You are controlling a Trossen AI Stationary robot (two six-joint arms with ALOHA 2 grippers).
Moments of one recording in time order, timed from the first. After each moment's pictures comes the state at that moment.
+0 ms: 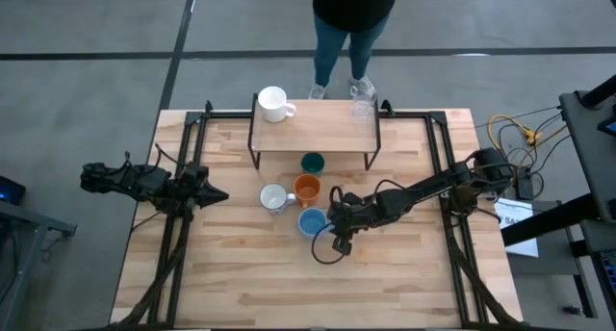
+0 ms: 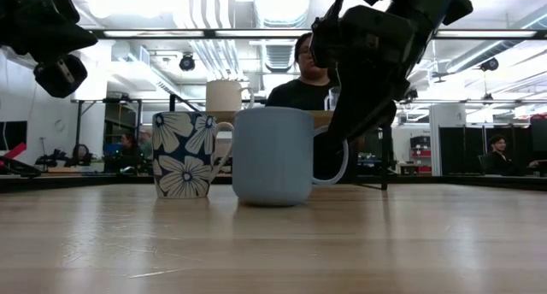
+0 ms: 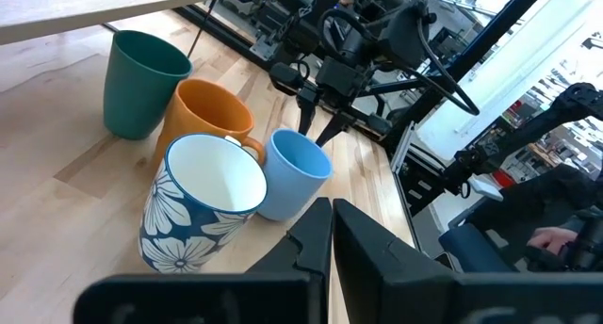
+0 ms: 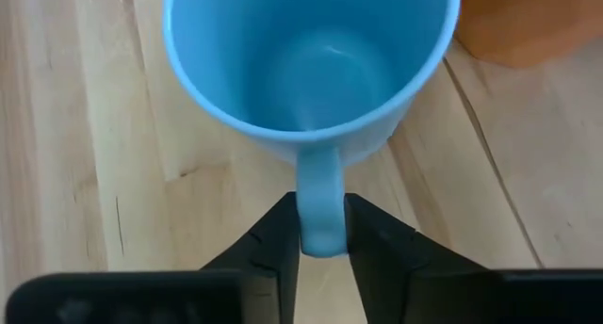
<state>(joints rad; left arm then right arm) -0.26 0.03 0.31 -0.51 -0.19 -0.65 0.25 1.72 1.02 -0.27 0.10 0.55</state>
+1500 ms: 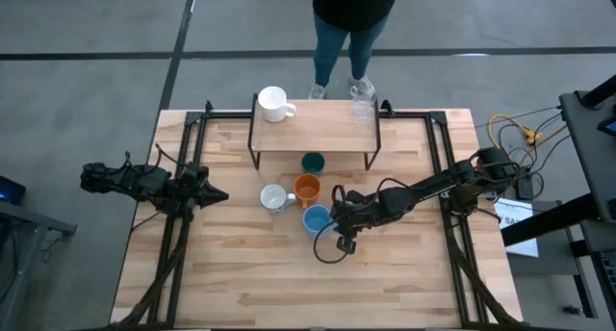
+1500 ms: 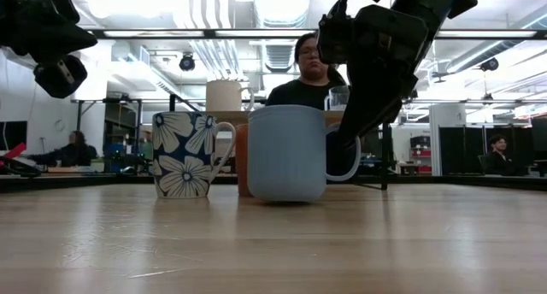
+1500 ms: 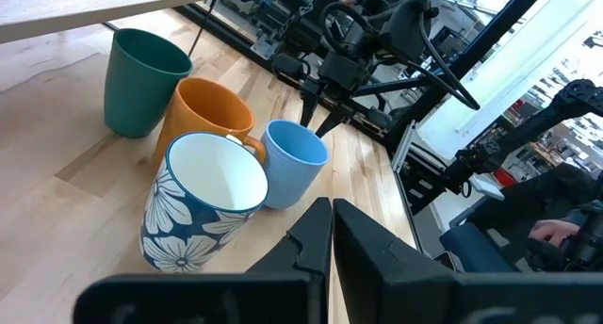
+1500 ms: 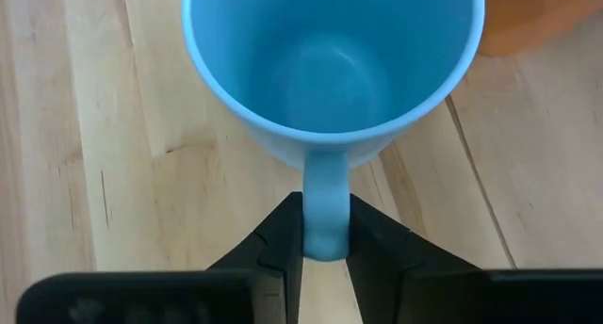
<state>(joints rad) -0.26 0.03 0.31 -0.51 -0.19 -0.65 0.25 1.69 1.02 -0.34 0.11 0.51</state>
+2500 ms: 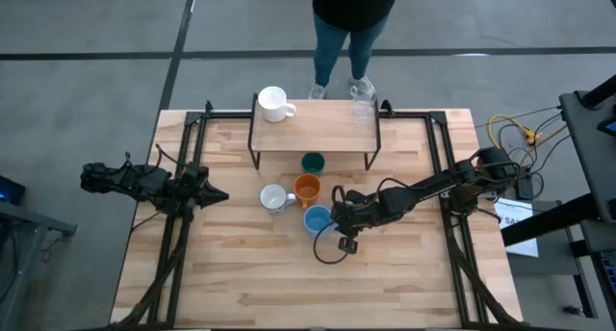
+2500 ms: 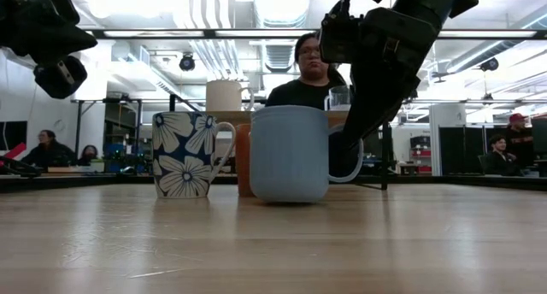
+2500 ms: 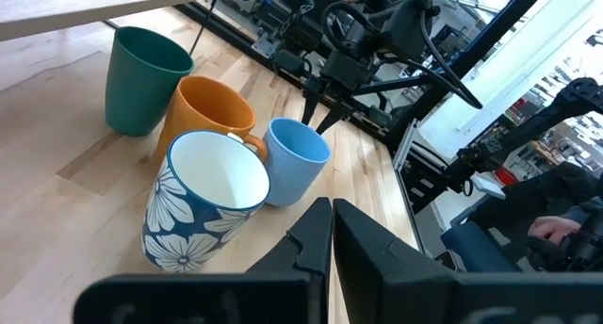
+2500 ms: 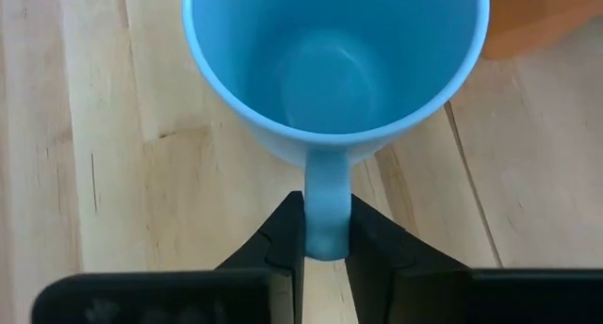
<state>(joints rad) -0.26 0.03 0.31 -0.51 -0.19 -0.65 0.25 1.69 1.02 -0.36 0.11 0.46</state>
